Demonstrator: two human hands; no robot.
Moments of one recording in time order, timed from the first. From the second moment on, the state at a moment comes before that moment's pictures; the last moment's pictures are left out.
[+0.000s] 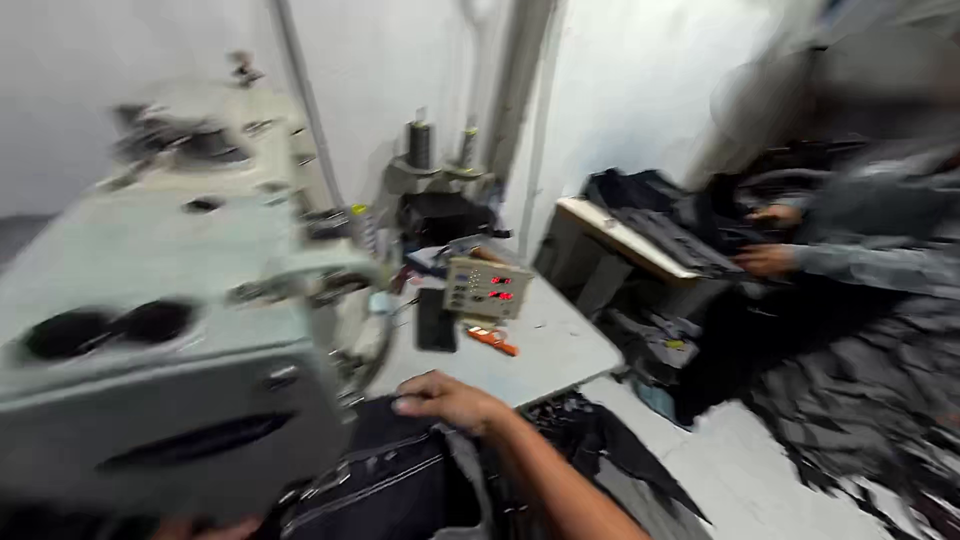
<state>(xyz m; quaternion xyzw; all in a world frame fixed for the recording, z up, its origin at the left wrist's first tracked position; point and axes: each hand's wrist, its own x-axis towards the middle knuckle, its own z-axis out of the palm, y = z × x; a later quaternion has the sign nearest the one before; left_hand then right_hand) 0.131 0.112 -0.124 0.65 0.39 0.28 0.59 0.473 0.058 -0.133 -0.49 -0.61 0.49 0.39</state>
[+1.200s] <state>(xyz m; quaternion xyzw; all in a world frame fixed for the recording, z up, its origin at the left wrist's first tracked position) 0.132 0.109 -0.109 0.57 0.34 0.35 0.66 0.453 0.012 -0.130 -0.64 -0.66 0.12 0.37</state>
